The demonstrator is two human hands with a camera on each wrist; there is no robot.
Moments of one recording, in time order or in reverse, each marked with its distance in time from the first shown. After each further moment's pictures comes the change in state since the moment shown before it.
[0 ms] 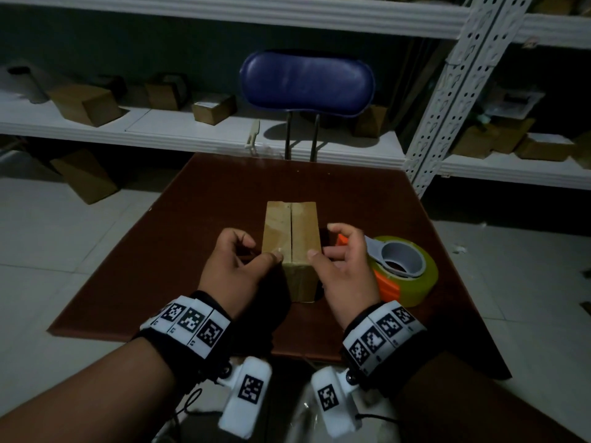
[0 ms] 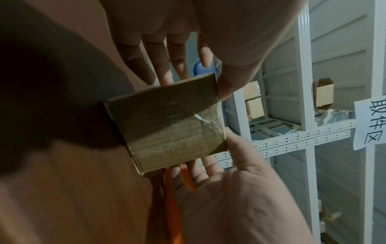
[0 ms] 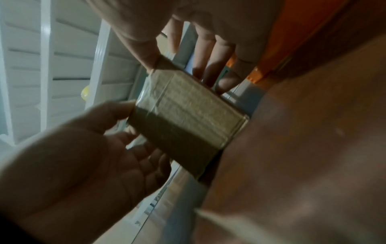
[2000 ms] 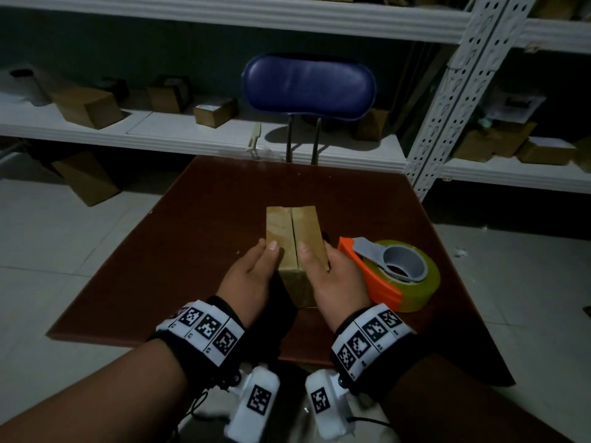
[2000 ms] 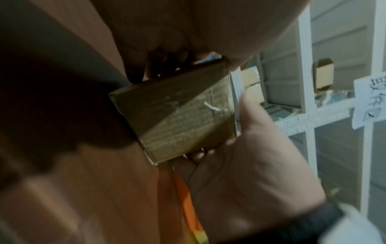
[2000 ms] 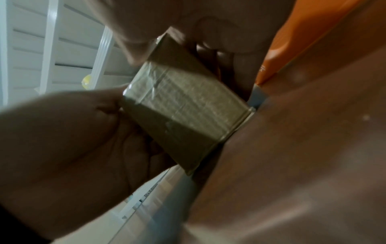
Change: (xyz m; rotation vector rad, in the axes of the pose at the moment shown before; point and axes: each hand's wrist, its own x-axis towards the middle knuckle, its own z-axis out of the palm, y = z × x) left_hand 0.003 -0.005 0.014 -0.181 -0.203 -0.137; right_hand -0.001 -0.008 0.012 -0.149 -0.093 0.016
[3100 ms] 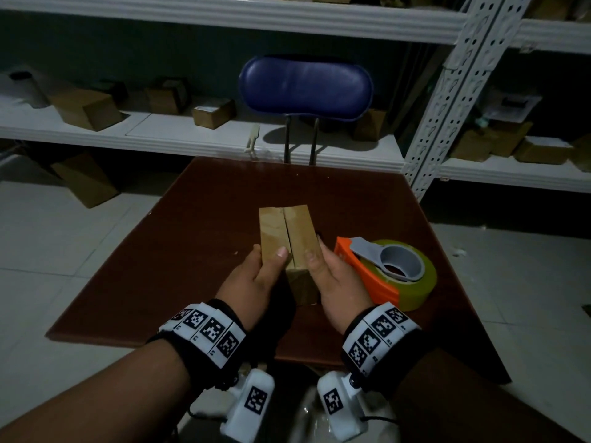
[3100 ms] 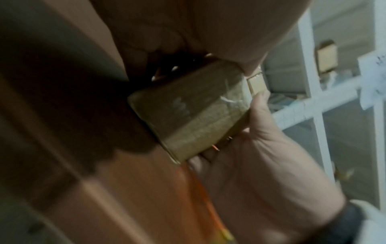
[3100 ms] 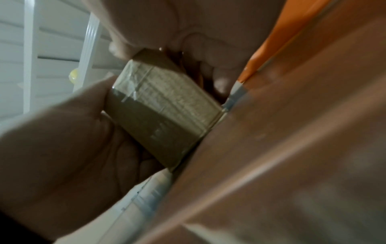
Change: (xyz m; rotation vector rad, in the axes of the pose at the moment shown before) left_hand 0.000 -0.008 -0.001 0.275 -0.022 0.049; right_hand 0.007 0.021 -0.013 0.094 -0.202 -0.038
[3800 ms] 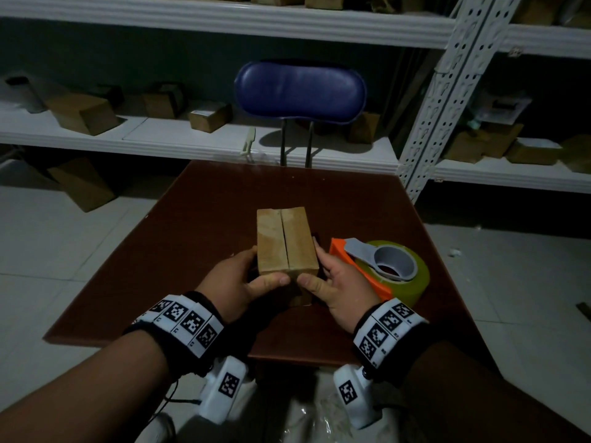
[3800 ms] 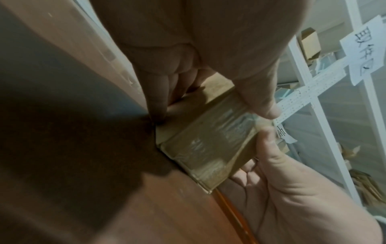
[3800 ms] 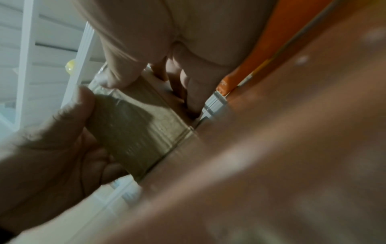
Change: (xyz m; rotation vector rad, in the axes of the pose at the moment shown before) left_hand -0.003 0.024 -0.021 0.397 -0.123 0.094; right_hand -0.001 0.008 -0.023 -0.067 -0.141 -0.021
